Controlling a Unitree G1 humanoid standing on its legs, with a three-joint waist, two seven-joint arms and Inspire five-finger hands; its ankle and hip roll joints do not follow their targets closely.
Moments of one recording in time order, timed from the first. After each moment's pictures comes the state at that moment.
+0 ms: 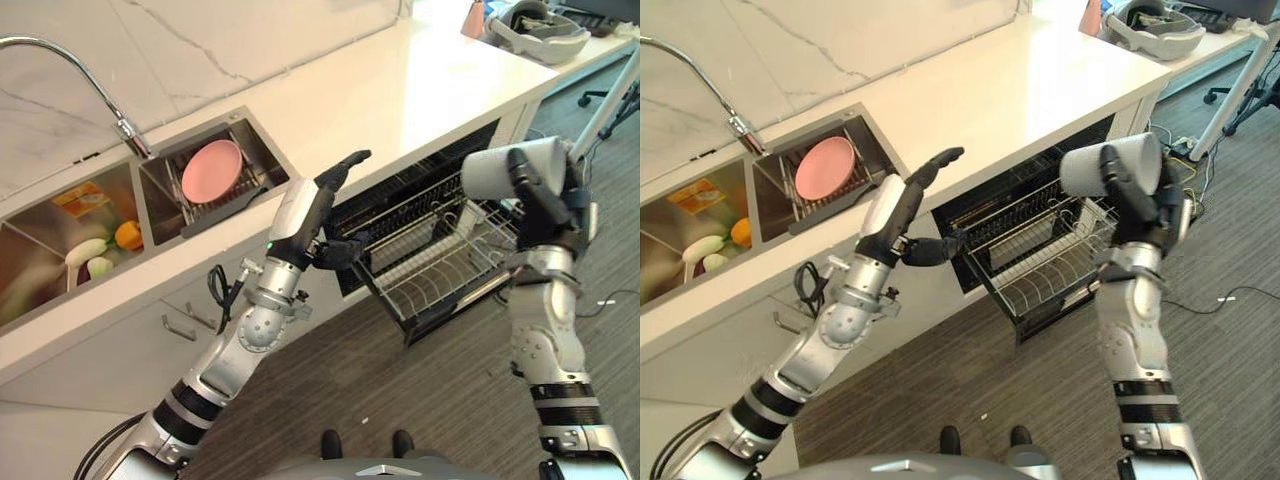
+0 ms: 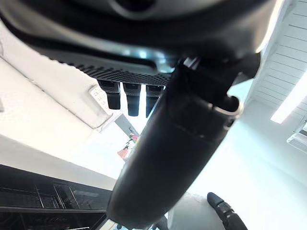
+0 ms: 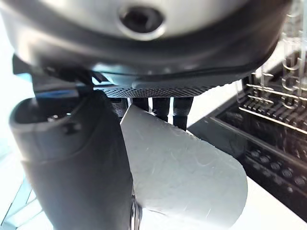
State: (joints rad) left arm -0.23 0.44 -0.46 -0.20 0.29 -0.10 0.31; right arm -0.20 -0.43 -0.08 0.02 0.79 -0.26 -0.43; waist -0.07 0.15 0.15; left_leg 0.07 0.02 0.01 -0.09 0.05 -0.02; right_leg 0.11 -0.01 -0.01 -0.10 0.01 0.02
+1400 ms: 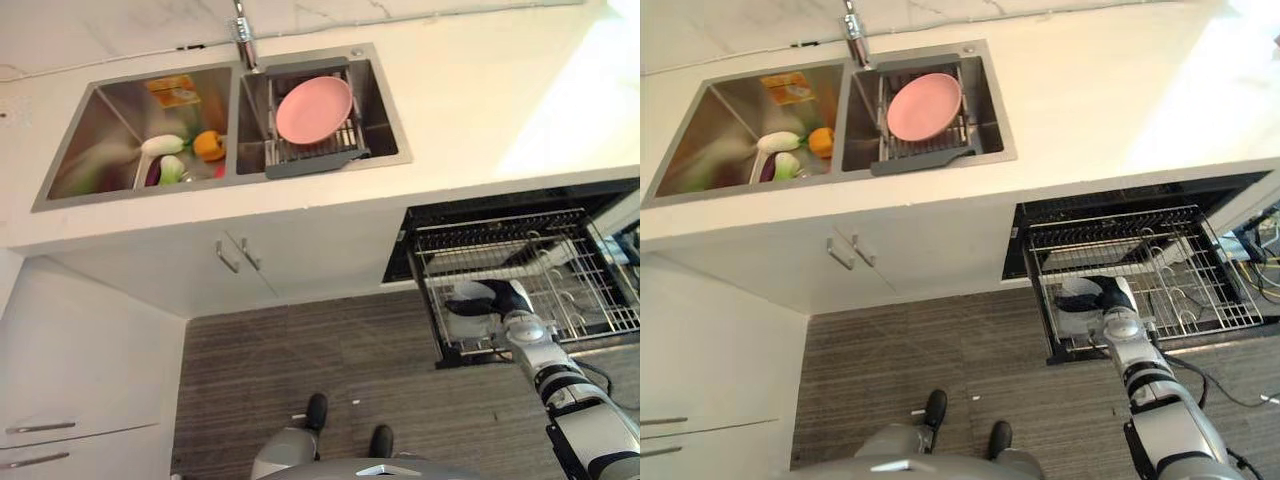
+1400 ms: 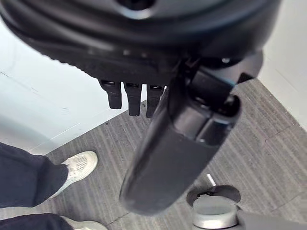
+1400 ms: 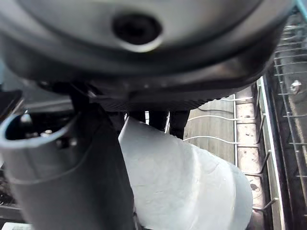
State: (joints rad) left arm 0.10 0.31 -0.22 1.24 0.13 0.01 0.19; right arm -0.43 -0.54 0.27 1.02 0.22 0.02 -0.13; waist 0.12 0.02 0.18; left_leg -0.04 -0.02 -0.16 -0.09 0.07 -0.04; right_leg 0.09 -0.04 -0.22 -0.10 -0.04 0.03
